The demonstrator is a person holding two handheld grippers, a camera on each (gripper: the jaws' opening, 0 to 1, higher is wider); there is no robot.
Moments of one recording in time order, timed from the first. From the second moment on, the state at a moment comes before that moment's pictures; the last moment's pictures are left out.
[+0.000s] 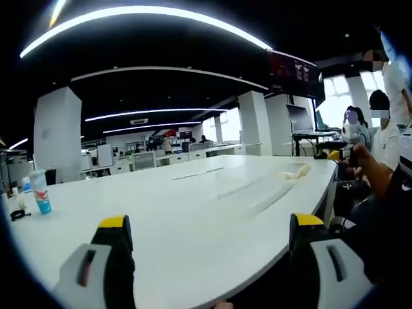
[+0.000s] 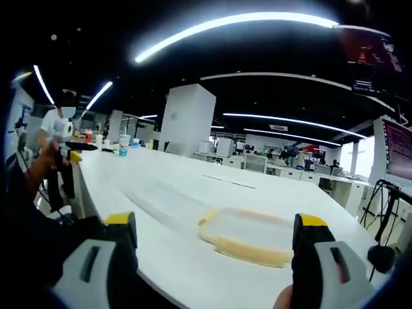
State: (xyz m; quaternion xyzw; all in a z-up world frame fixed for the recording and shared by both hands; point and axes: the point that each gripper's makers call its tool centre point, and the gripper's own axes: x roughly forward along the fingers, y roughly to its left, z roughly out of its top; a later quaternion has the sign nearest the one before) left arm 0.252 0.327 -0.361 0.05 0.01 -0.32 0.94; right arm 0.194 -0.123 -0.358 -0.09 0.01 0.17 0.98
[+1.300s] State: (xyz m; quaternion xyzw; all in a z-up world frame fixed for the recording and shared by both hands) left arm 0.255 0.343 -0.347 0.04 -0.03 -0.30 0.95; right arm 0.192 -0.135 -0.355 -0.11 0.00 0.15 0.98
